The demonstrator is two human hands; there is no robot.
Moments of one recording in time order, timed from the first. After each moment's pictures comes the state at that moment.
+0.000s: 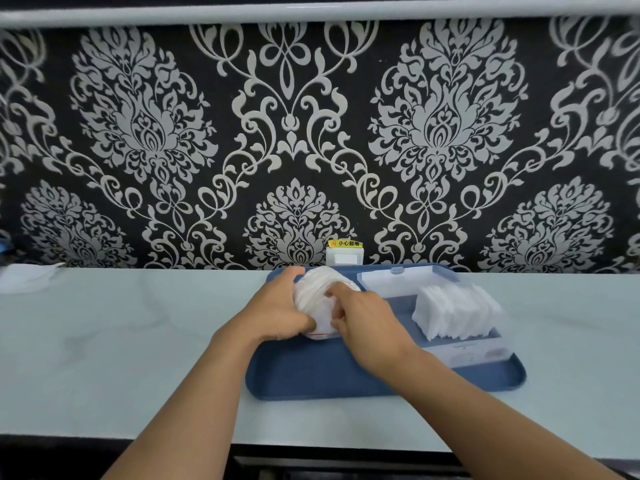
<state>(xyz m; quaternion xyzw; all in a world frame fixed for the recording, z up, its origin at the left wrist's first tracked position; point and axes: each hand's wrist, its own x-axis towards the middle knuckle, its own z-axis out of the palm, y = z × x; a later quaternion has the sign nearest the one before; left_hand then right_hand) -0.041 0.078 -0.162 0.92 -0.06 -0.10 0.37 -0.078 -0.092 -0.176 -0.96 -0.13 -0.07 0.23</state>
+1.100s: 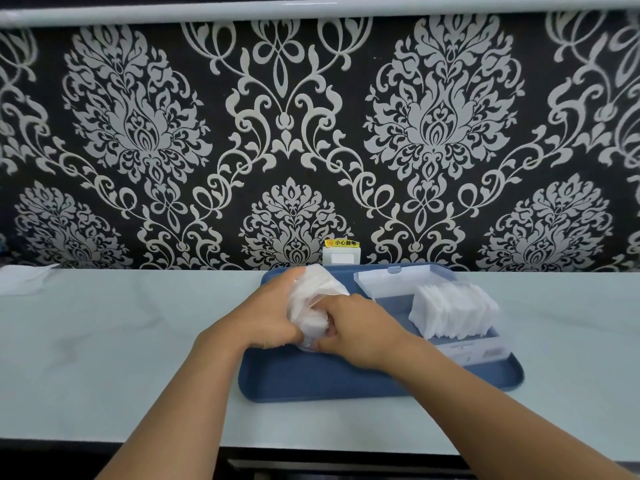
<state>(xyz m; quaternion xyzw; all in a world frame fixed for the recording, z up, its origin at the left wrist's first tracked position) -0.042 0.084 -0.164 0.93 -0.15 -0.09 0.33 -0.064 -0.096 -0.182 -0.95 -0.21 -0.01 0.22</state>
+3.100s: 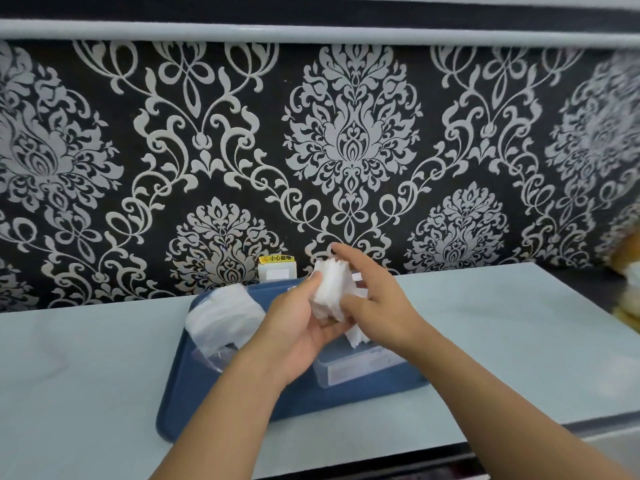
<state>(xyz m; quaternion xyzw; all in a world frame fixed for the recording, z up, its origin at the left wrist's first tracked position) -0.088 -0.062 -0.124 0.49 0.00 -0.24 0.84 -0.098 -0.206 -0.139 -0.83 -0.09 -0.10 0.55</state>
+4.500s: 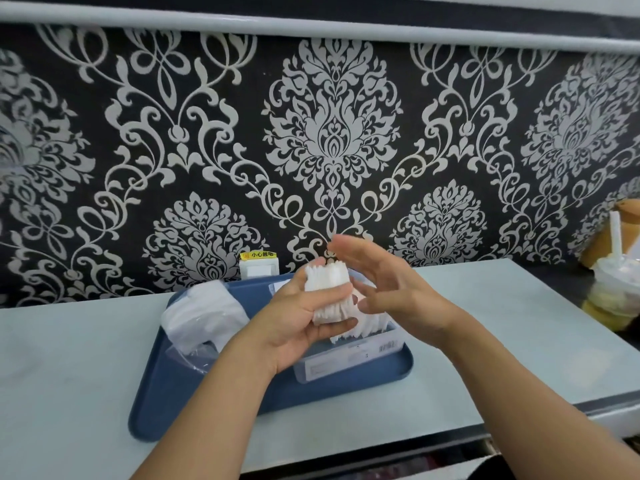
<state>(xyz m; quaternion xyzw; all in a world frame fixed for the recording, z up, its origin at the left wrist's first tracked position) -0.079 -0.078 -0.134 0.51 -0.10 -0.29 0.80 -0.113 -0.261 -0.123 -0.74 -0.19 0.01 0.64</state>
